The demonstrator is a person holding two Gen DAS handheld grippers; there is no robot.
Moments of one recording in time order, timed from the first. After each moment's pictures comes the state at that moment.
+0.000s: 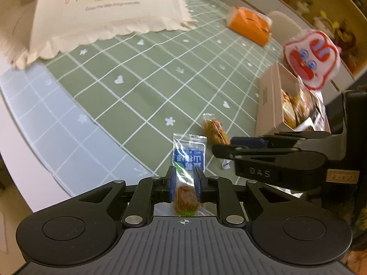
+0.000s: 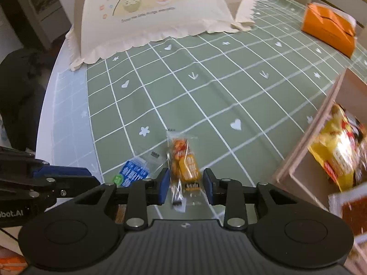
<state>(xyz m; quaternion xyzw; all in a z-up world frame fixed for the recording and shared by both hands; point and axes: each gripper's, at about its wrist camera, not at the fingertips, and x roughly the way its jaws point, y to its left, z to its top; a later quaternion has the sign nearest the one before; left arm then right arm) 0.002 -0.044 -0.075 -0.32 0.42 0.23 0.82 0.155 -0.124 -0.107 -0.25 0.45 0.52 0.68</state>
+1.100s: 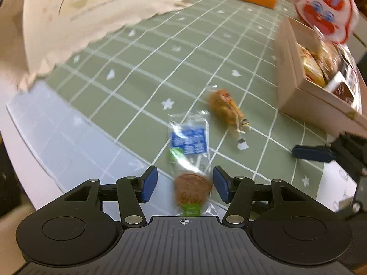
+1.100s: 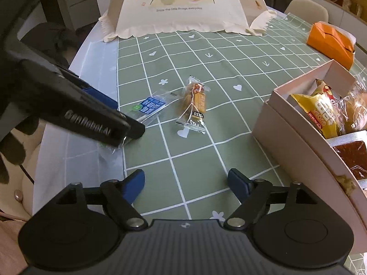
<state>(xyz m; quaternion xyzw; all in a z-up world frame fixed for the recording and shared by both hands) 0.047 -0.077 -0.103 -0.22 0.50 0.28 0.79 0.127 -0.209 -0.121 -0.29 0.36 0.58 0.67</state>
